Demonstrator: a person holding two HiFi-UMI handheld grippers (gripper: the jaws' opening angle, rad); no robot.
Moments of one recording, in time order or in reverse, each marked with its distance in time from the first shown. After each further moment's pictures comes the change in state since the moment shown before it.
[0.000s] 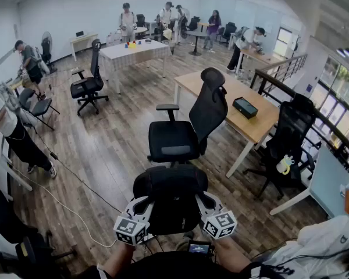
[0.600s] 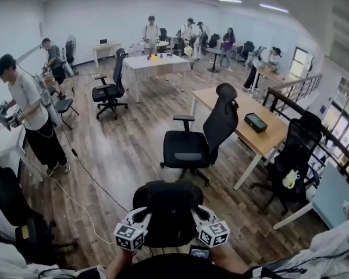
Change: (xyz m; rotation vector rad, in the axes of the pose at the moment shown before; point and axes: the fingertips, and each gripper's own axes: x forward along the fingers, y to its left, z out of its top) left arm -0.106 -0.031 -0.043 -0.063 0.051 0.095; right arm -0.051 0.085 -0.040 0.036 0.098 0.105
